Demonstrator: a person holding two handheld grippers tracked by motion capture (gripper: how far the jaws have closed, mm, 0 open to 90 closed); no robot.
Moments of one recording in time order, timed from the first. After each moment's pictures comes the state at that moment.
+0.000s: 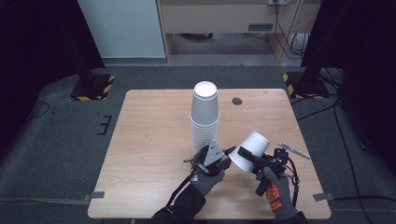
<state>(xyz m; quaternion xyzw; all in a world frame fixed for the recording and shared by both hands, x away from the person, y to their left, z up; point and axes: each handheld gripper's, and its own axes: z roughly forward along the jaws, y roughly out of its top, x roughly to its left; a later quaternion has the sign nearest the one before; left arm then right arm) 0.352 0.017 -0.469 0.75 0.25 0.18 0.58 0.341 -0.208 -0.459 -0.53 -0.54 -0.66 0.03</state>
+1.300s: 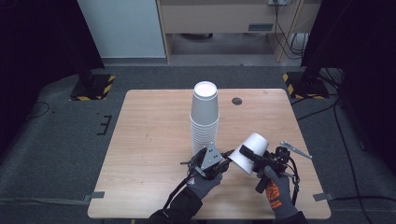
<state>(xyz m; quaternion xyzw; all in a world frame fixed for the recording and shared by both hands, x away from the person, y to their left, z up) 0.340 0.026 -0.461 0.76 0.23 0.17 0.58 0.343 -0.210 -0.457 -0.51 -0.54 -0.67 0.00</state>
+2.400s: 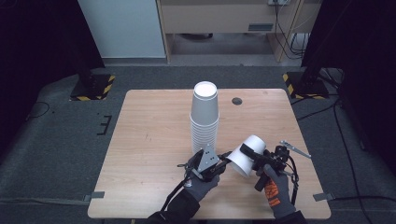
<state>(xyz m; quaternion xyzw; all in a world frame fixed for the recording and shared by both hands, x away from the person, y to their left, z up) 0.335 0.034 -0.463 0.76 0.24 0.18 0.58 0.350 -0.210 -0.462 -0.52 -0.53 -0.67 0.00</state>
